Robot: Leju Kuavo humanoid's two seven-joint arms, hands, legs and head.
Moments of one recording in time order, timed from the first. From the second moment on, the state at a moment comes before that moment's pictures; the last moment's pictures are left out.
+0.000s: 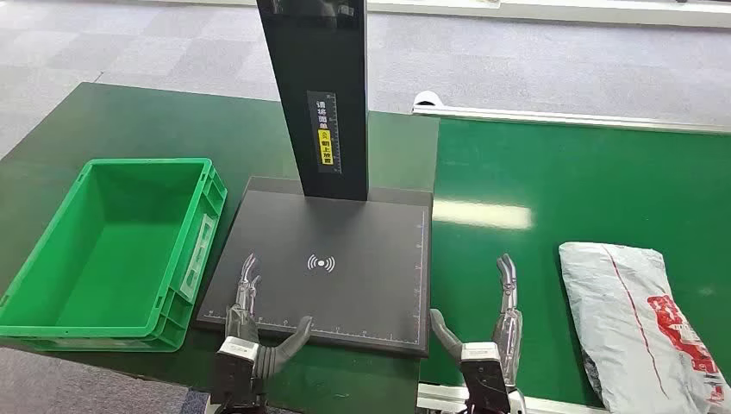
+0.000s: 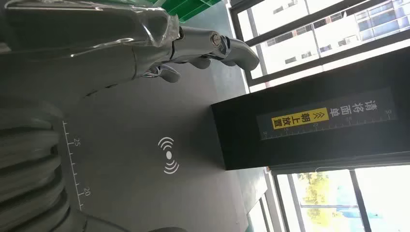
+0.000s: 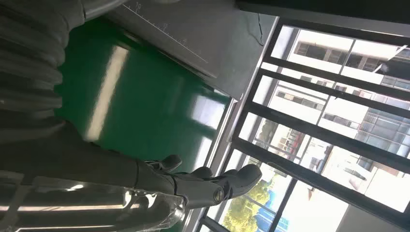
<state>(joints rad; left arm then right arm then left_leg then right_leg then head) 0.05 -0.13 -0.48 -1.32 -0.12 0.56 -0.64 0.12 0.14 0.27 -1.38 0.38 -0.51 -0.53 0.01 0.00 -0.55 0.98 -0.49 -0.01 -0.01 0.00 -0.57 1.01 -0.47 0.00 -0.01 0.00</state>
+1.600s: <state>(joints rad) 0.07 -0.13 -0.44 -1.35 -0.13 0.61 -0.63 0.03 0.09 -0.25 -1.25 1.01 -0.55 0.05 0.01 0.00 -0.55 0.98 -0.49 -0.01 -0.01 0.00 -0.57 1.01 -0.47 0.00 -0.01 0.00</state>
